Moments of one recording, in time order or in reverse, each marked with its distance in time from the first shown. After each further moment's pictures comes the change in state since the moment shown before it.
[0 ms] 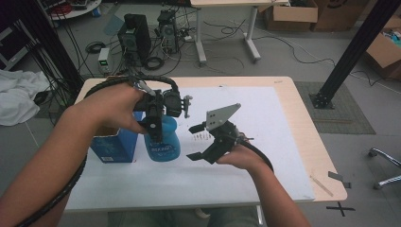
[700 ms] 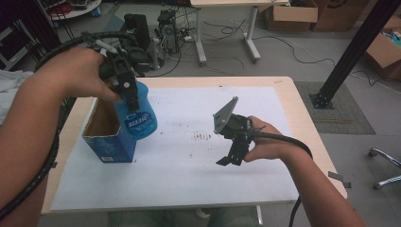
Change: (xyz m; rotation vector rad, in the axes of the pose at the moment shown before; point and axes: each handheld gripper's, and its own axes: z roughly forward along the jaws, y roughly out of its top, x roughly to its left) left arm 0.054 -0.068 -0.063 -0.011 -0.076 -0.518; right arm 0.002 0.014 -0.039 0.515 0.028 -0.039
